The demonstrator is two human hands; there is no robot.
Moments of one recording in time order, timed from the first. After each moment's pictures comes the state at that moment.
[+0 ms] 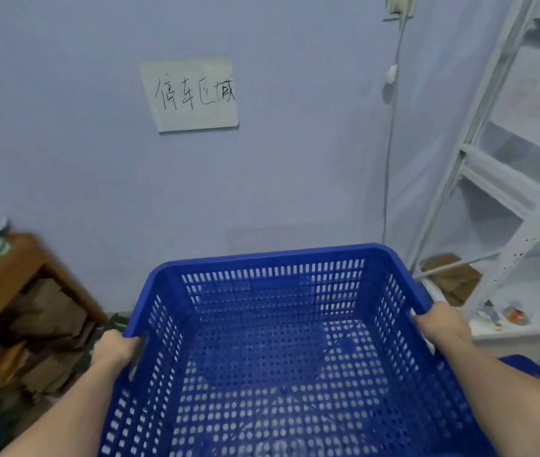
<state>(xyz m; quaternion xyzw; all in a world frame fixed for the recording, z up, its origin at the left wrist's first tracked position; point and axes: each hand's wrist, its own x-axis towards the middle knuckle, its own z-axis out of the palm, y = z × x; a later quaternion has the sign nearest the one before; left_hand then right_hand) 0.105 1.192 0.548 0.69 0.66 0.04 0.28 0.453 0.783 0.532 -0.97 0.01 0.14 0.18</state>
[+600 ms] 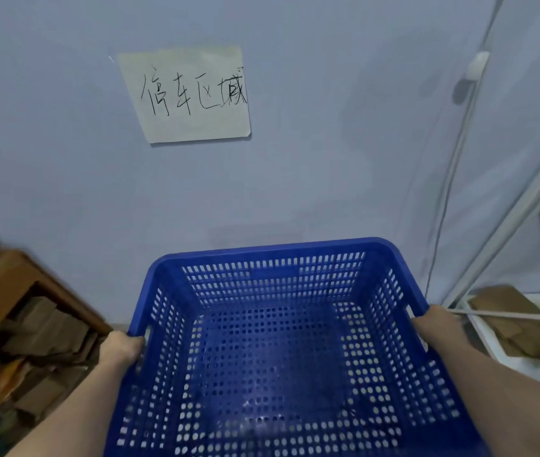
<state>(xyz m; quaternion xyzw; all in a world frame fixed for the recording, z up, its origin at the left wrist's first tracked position) 0.260 1.338 0.533 0.64 0.69 0.06 0.33 0.633 0.959 0.500 -0.95 -0.02 0.23 0.22</state>
